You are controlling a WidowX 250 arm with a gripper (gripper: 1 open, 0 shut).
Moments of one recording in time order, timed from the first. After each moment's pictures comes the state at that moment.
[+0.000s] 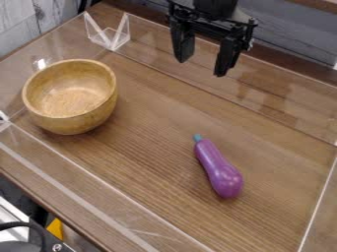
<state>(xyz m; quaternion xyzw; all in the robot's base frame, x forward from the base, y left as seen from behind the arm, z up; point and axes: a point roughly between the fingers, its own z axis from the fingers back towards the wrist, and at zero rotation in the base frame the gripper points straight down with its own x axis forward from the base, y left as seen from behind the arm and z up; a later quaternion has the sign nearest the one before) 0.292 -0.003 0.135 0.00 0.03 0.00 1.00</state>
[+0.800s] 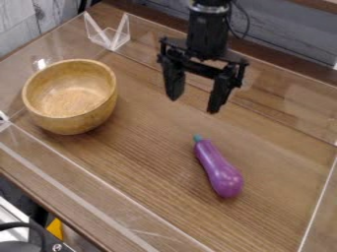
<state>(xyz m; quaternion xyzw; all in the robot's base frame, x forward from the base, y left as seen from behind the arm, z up) 0.268 -0.010 0.100 -0.01 0.09 0.05 0.99</state>
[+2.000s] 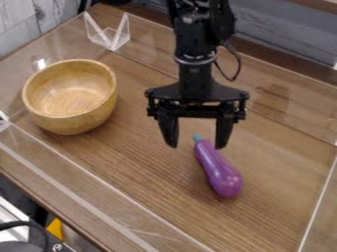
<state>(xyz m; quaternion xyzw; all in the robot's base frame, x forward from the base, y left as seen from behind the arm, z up) 0.232 -0.042 0.076 -0.04 0.03 0.22 0.97</state>
